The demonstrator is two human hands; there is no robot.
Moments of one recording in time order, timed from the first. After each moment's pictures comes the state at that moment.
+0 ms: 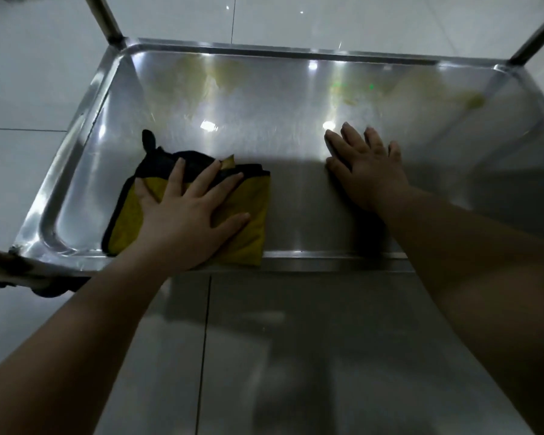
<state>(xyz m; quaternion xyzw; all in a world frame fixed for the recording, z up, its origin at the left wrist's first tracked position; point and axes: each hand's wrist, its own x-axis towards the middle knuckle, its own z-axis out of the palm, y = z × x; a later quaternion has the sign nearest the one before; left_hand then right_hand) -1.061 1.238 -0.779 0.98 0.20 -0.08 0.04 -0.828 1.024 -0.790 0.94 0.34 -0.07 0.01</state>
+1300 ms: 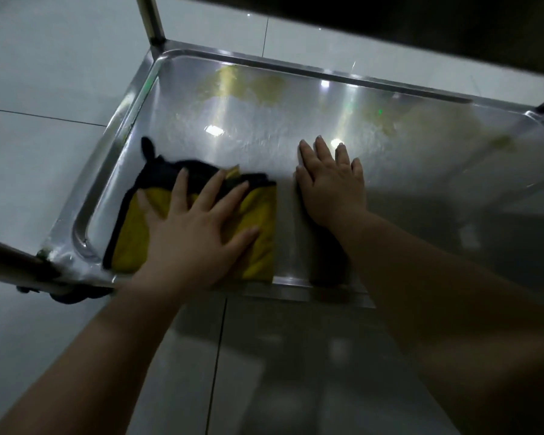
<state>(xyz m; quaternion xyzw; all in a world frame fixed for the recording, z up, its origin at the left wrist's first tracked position) -1.082 1.258 -0.778 0.96 0.26 -0.06 0.07 -0.883 1.134 -0.793 0.94 0.34 -0.04 -0.05</state>
